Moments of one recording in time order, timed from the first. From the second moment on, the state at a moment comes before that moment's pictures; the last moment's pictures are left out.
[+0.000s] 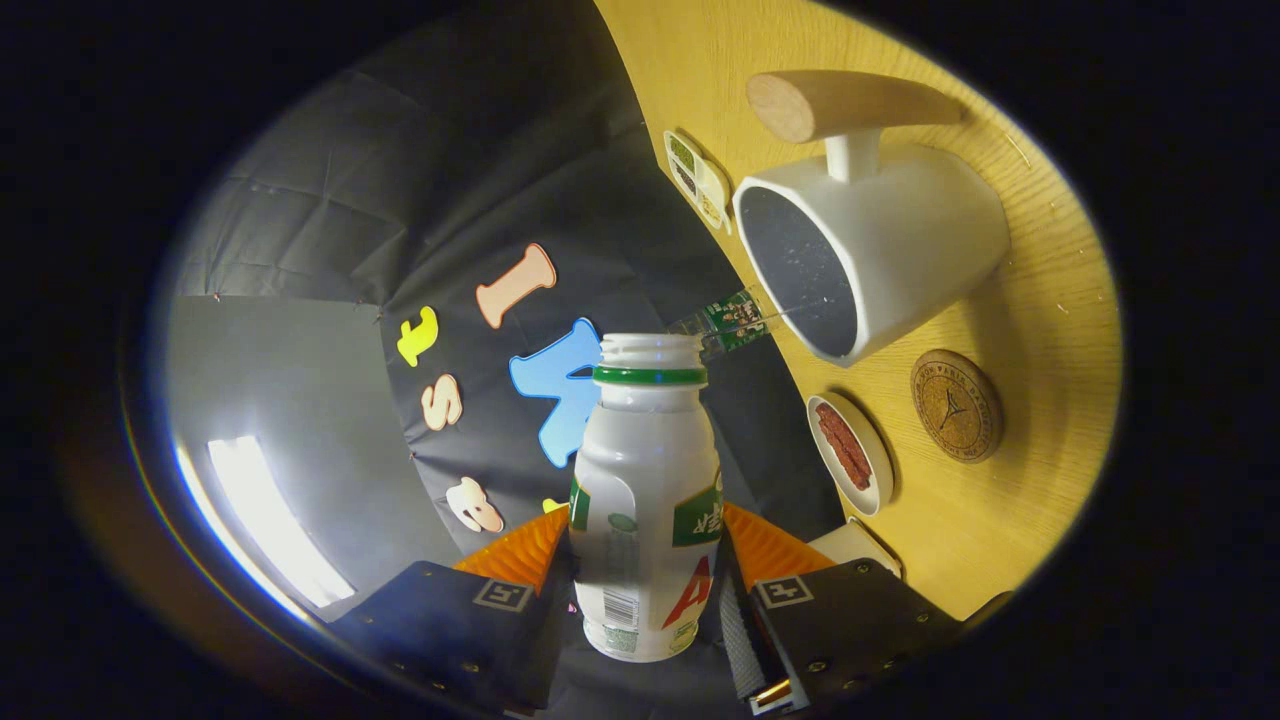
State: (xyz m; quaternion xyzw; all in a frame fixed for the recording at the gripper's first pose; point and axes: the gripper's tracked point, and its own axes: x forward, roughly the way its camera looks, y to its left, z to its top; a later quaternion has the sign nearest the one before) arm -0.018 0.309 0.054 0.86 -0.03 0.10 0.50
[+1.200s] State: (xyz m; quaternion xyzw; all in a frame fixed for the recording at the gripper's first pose) arm -0.020 0.306 0.039 0.86 -0.02 0.09 0.50
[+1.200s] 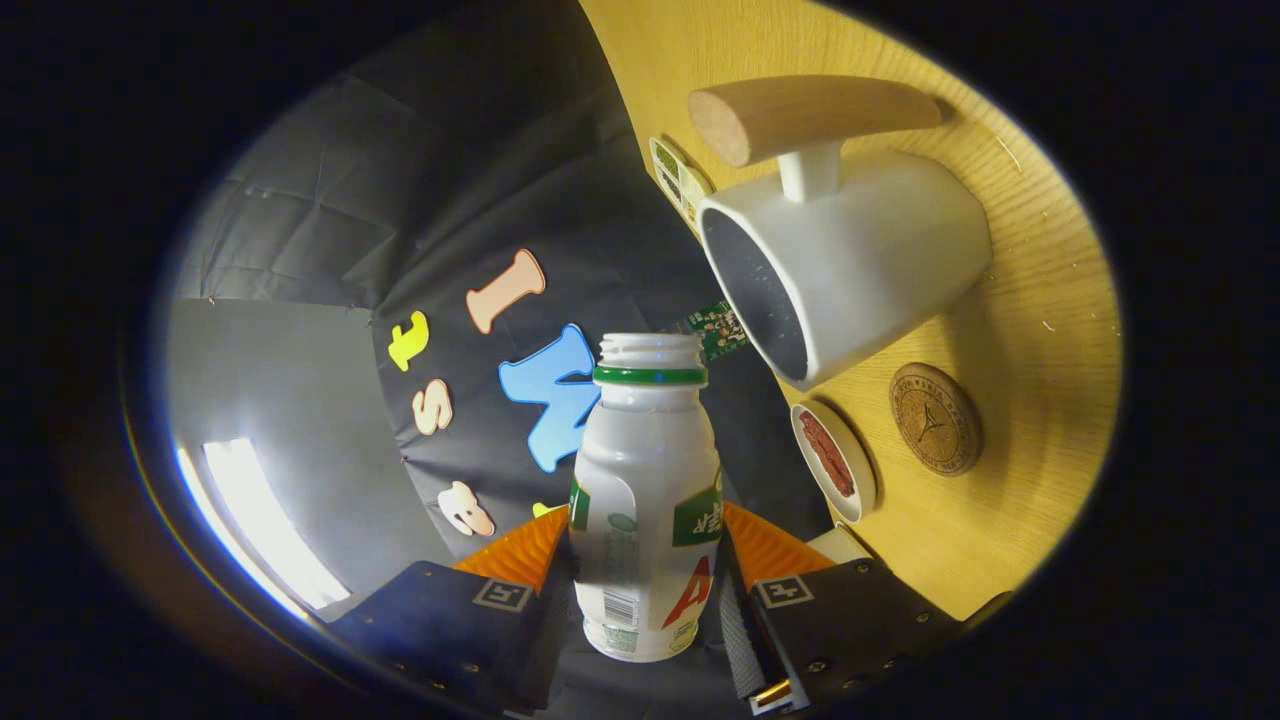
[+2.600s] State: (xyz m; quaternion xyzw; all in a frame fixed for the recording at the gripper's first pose) arm -0.006 0.339 -0.011 0.70 0.03 0.07 0.71
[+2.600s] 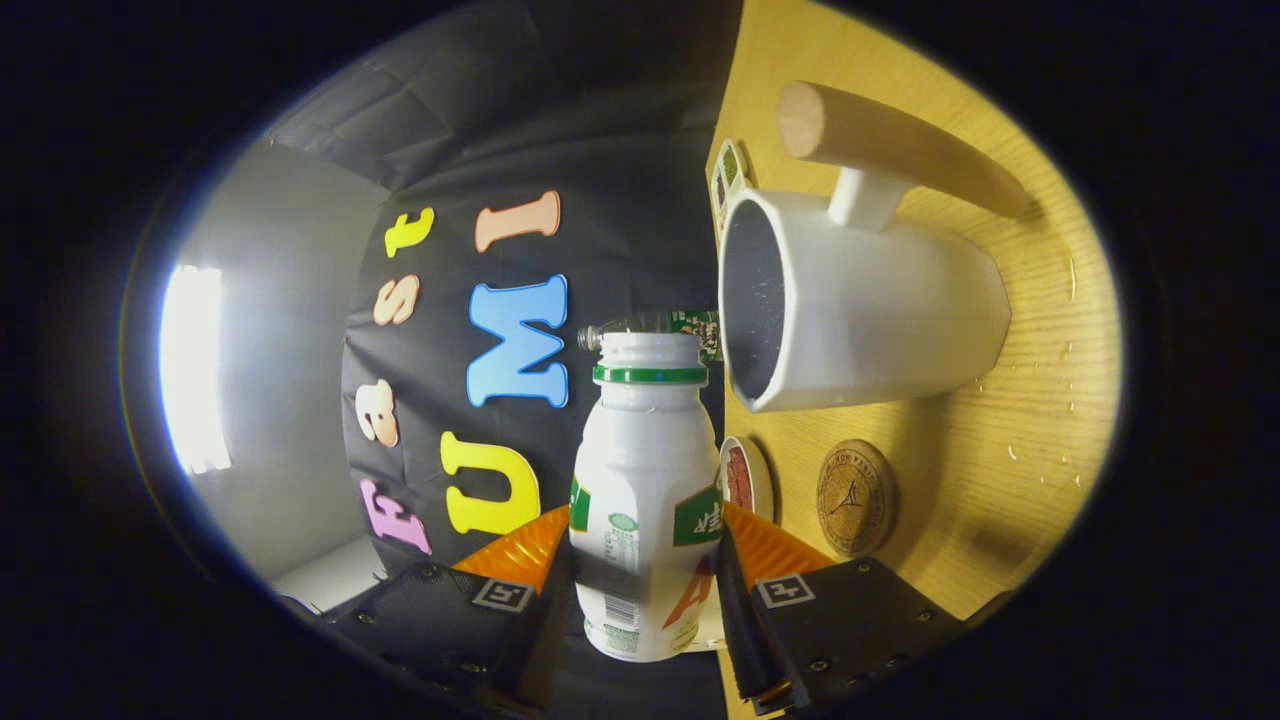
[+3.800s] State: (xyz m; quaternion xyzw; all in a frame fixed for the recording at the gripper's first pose) arm -0.011 0.360 -0.010 0.31 0.03 0.05 0.95
